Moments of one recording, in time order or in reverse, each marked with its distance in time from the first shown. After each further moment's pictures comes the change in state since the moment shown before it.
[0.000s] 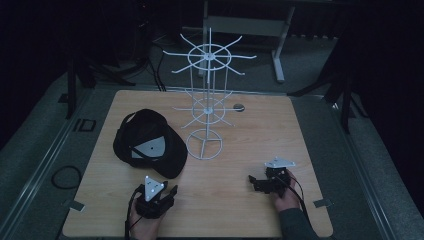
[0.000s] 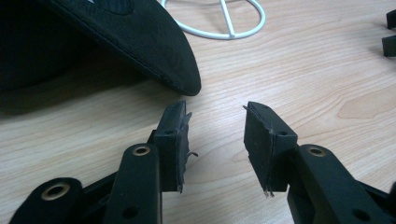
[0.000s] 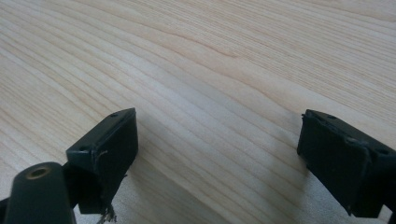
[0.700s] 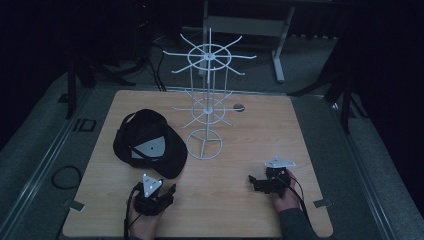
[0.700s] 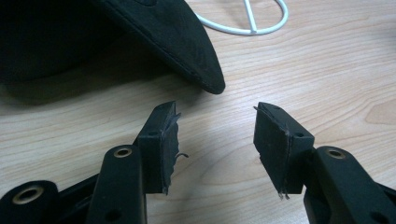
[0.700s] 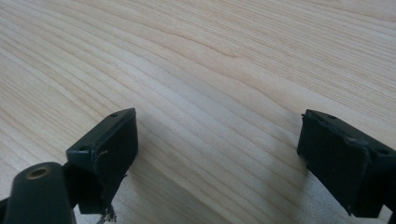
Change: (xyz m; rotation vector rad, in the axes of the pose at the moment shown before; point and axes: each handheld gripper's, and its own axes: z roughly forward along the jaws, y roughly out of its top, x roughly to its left) left arm 0.009 0.001 0.007 0.023 0.041 -0.041; right arm 0.000 0.000 0.000 0.000 0.000 -0.001
